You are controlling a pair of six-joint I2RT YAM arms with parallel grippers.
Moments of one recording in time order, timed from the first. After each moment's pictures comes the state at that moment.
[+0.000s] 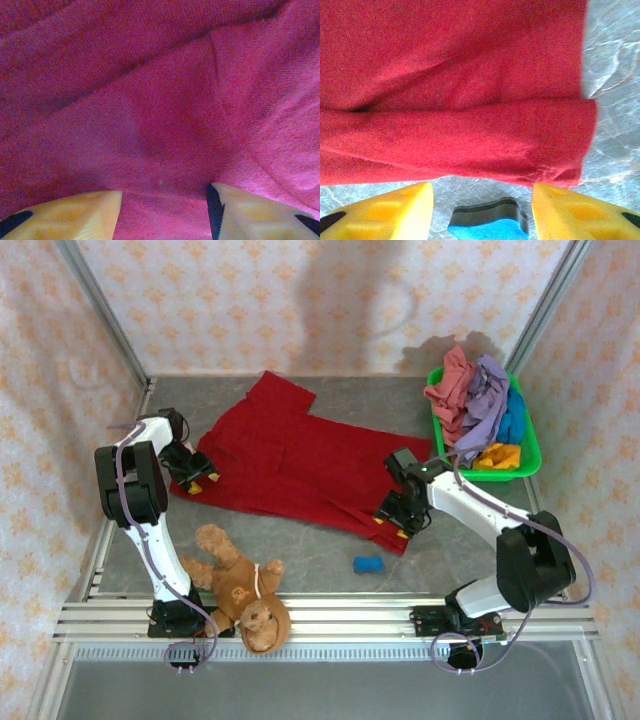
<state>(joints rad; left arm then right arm) 0.26 2.05 1.45 -1.05 0.26 -0.37 0.47 1.41 0.92 -0.94 -0.17 1.02</state>
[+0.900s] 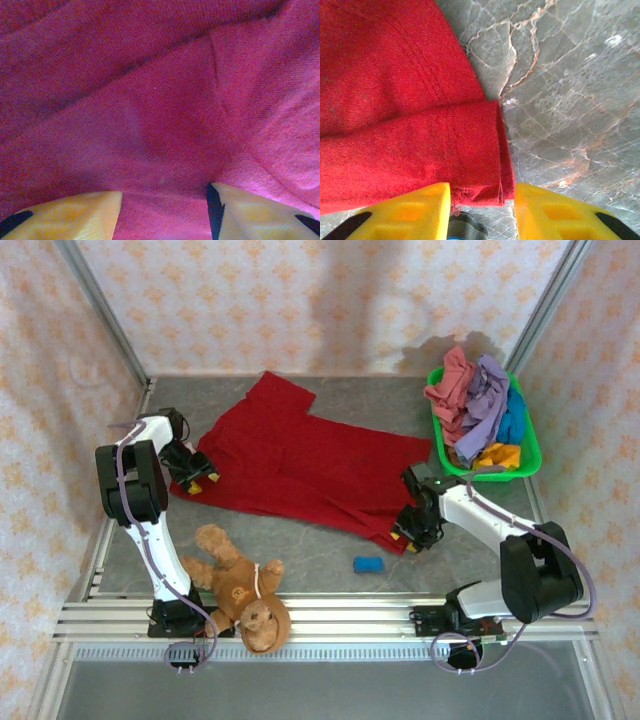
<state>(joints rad) 0.26 2.07 1.47 -1.08 0.26 -0.36 0.37 1.37 0.76 -0.90 -0.23 1.04</state>
